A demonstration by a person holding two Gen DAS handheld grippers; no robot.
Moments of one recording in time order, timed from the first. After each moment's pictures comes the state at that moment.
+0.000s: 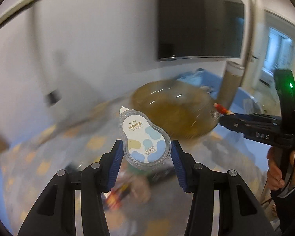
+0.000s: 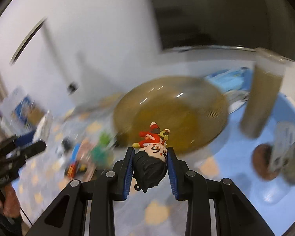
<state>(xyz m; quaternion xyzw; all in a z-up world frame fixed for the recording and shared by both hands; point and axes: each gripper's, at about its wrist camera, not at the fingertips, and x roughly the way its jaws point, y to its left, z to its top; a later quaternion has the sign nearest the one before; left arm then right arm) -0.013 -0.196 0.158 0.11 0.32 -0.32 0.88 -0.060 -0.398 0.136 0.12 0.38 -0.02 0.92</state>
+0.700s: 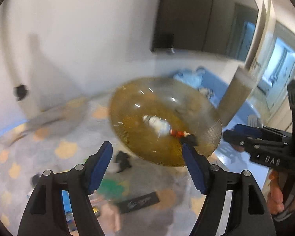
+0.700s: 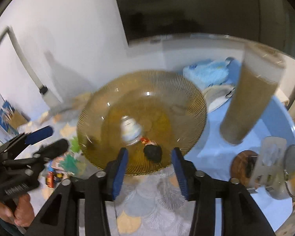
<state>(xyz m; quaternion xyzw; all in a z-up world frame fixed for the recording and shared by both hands) 0.029 -0.226 0.142 0.05 0.37 -0.31 0.88 -0.030 -0.439 0.140 0.12 0.43 -0.06 0.89</state>
